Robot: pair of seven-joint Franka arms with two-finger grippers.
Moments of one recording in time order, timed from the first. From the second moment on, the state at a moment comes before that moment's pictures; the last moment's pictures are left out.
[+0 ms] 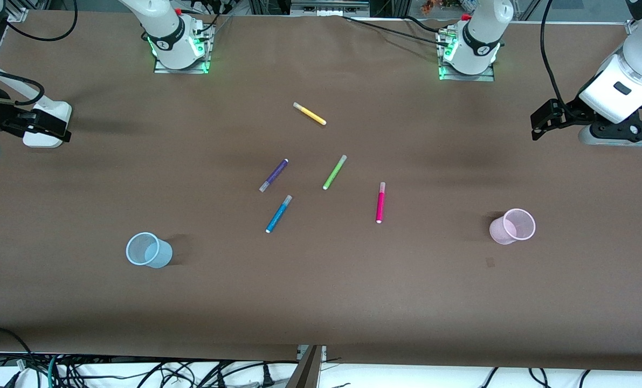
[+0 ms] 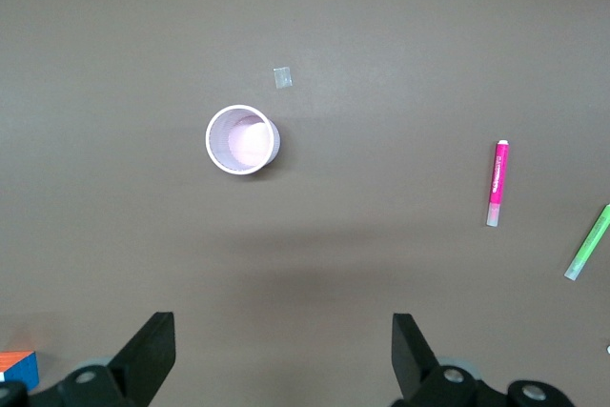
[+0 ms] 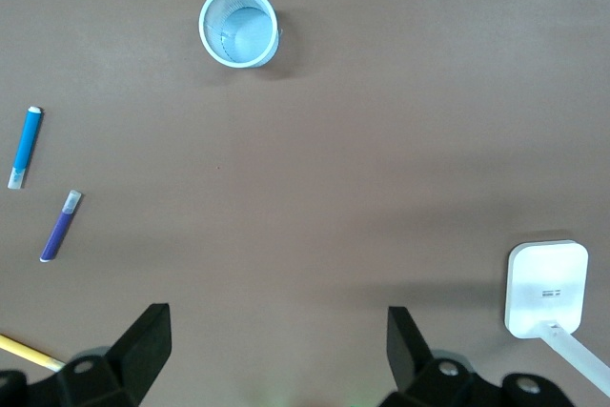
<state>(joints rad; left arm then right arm) -0.01 -0.04 -0.10 -1.68 0.03 1.64 -0.07 0.06 0.07 -0.09 -1.55 0.00 1.53 0.07</state>
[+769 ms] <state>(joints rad) -0.01 -0.03 -0.10 -1.68 0.03 1.64 -0.07 0.08 0.09 -0.09 -1.55 0.01 1.53 0.07</state>
